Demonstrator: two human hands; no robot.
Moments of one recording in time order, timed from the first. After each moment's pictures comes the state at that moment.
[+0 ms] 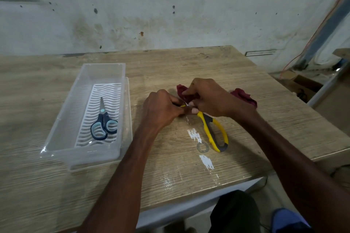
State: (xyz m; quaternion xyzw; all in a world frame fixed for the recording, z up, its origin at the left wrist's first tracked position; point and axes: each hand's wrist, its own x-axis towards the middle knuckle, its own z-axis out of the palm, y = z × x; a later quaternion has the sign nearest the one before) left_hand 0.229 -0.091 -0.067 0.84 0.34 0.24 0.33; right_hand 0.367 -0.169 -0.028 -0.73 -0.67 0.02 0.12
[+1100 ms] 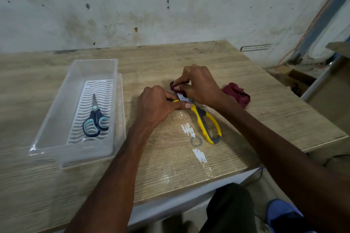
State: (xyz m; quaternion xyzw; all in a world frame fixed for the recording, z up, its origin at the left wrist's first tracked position) left_hand 0.230 -0.097 -0.066 0.84 0.35 0.26 0.32; right_hand 0.375 -0.154 -0.042 -0.72 -0.63 -0.05 0.27
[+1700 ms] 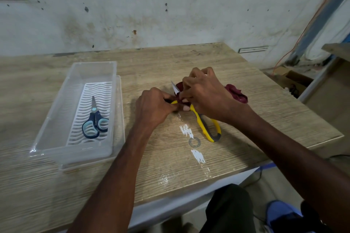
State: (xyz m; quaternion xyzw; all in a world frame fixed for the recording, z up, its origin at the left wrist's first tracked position) left_hand 0.230 -0.099 -0.065 0.84 0.37 0.24 0.32; right_hand 0.367 -0.192 -0.033 -0.67 -0.71 -0.20 0.05
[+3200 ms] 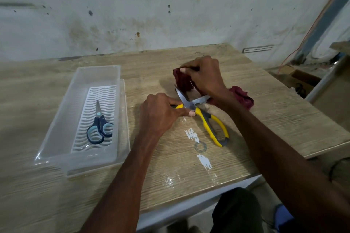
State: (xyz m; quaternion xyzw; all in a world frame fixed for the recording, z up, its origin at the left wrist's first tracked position) left_hand 0.233 -0.097 -0.076 0.85 0.35 0.28 0.27; right_hand 0.393 -0.132 -0.030 -0.74 -0.53 -0.05 0.41
